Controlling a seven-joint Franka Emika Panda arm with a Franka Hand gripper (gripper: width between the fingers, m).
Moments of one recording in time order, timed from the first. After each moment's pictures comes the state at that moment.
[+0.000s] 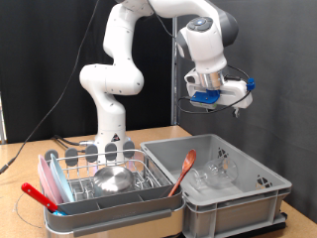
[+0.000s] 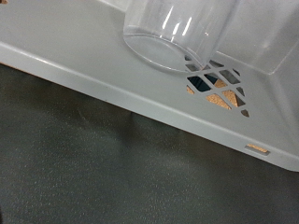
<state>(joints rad) -0.69 -0.44 0.99 -2.39 0.89 1.97 1.79</state>
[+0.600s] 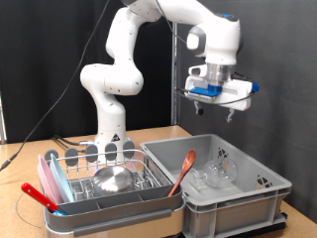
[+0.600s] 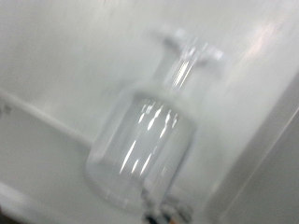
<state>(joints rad) -0.76 -0.57 1.13 -2.36 0.50 2.04 1.91</state>
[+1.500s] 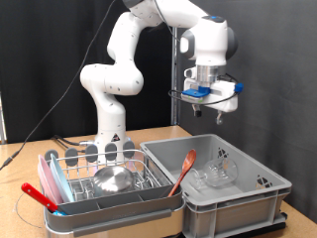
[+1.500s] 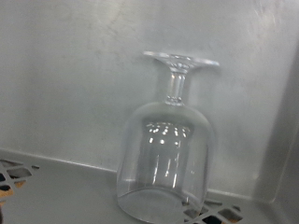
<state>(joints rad) -0.74 -0.68 1.10 -2.46 0.68 2.07 2.13</state>
